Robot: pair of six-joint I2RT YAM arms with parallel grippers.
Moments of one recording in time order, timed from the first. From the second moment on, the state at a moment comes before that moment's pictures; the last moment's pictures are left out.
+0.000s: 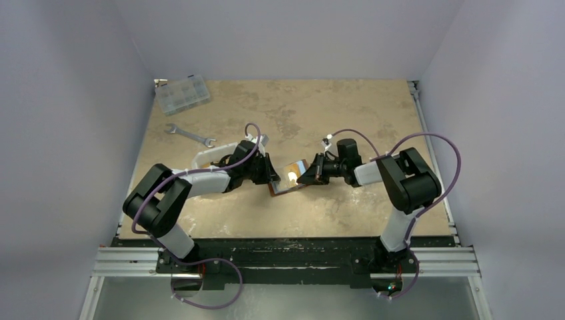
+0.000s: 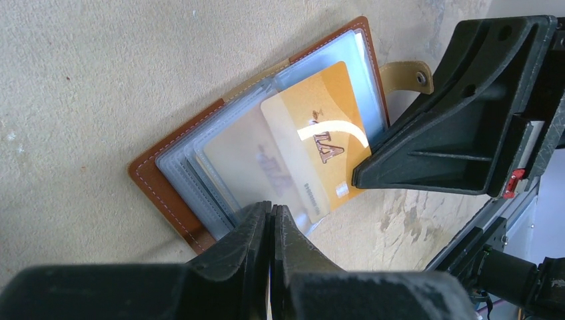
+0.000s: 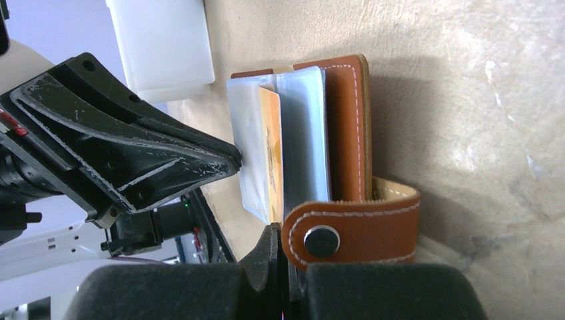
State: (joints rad) left arm -0.59 1.62 0.72 0.18 0.24 -0.68; right arm 0.35 1.81 0.66 0.45 -0.81 0.81
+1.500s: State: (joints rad) left arm -0.59 1.56 0.72 0.00 0.20 -0.60; right arm 0.46 1.70 0.92 -0.13 -0.48 0.36
